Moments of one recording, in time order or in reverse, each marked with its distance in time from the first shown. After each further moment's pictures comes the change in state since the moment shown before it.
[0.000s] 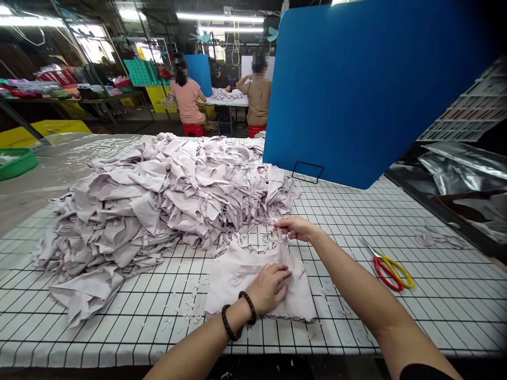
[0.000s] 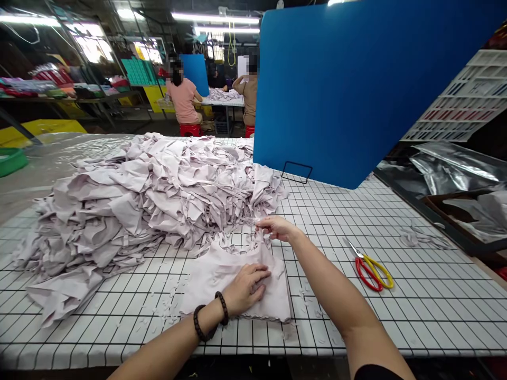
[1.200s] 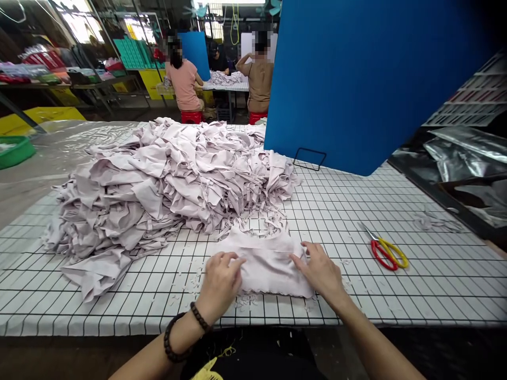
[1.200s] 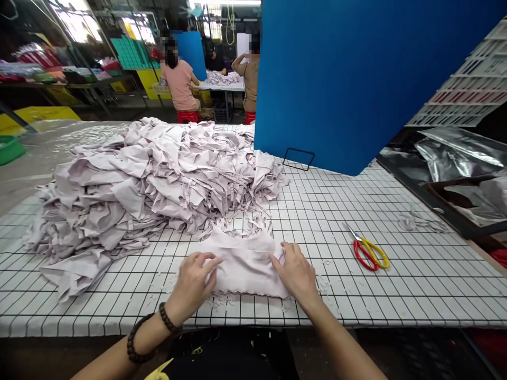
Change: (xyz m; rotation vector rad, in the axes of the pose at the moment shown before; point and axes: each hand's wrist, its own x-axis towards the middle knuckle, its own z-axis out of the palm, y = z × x) left_hand -0.087 0.014 -0.081 0.542 0.159 -0.271; right_hand -0.146 0.070 0.077 -0.840 0.645 0.033
